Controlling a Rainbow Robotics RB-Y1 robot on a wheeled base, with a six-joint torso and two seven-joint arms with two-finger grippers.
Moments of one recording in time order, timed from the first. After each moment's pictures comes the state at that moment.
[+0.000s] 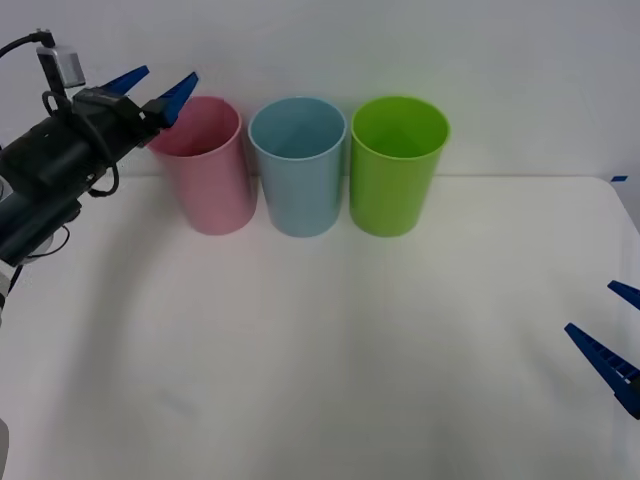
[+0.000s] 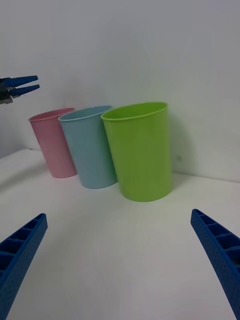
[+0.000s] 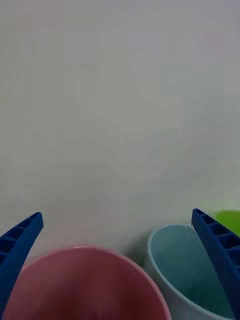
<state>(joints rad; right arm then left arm) 0.35 -0.40 -0.52 -1.66 0.96 -1.22 0.00 -0.54 0.47 0.19 -1.23 -1.18 -0.67 0.27</state>
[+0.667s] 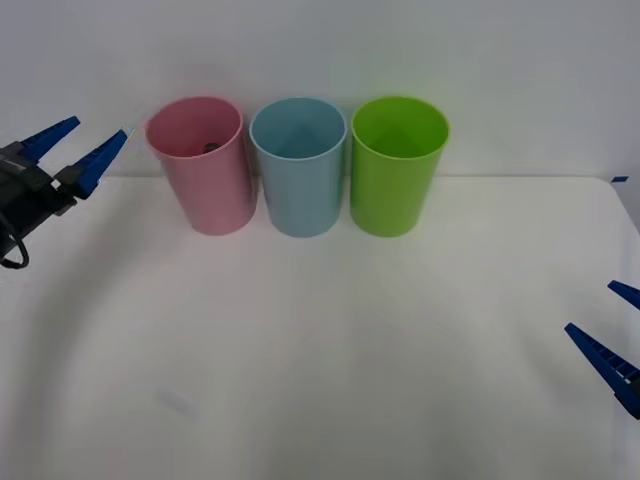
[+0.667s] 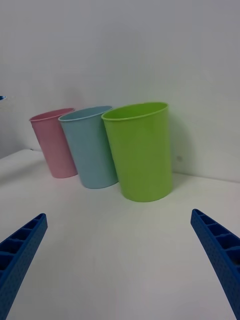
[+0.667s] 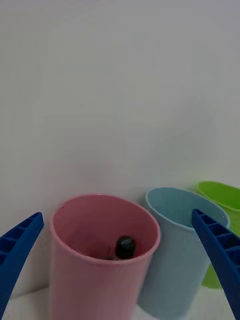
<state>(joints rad) 0.35 -0.40 -0.52 -1.66 0.96 -1.22 0.00 -0.17 0.60 0.29 -1.48 -0.97 -0.78 0.22</state>
